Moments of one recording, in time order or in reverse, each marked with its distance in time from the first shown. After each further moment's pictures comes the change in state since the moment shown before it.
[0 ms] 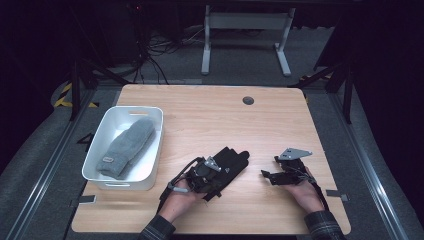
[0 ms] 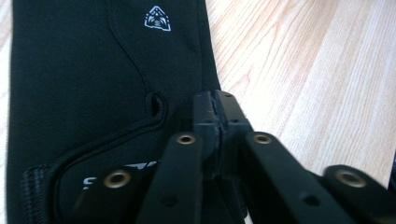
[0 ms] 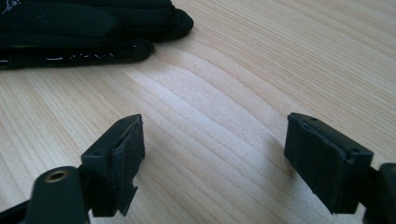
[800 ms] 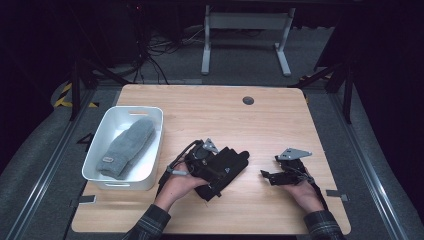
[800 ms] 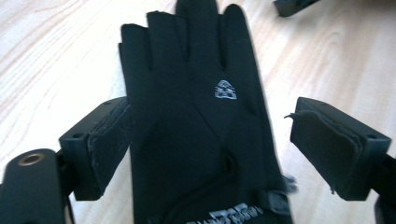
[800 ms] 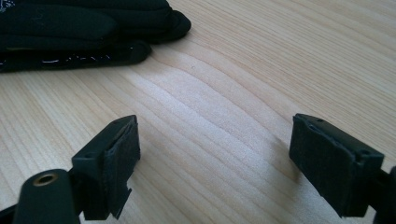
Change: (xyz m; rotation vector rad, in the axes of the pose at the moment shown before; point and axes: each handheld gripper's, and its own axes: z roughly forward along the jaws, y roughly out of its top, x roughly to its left) left arm 0.028 0.031 -0.010 -0.072 0.088 0.018; right arm 0.000 0.000 0.002 -0.007 -0.008 0.007
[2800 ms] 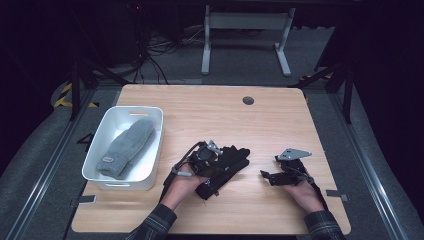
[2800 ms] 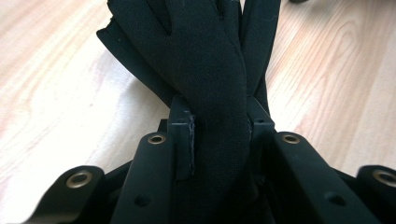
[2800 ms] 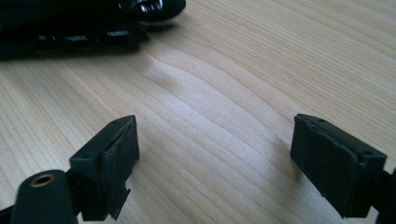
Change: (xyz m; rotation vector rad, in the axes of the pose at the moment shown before) left arm -0.001 0.000 0.001 0.018 -0.012 -0.031; right arm 0.001 0.000 0.000 0.001 0.001 -0.001
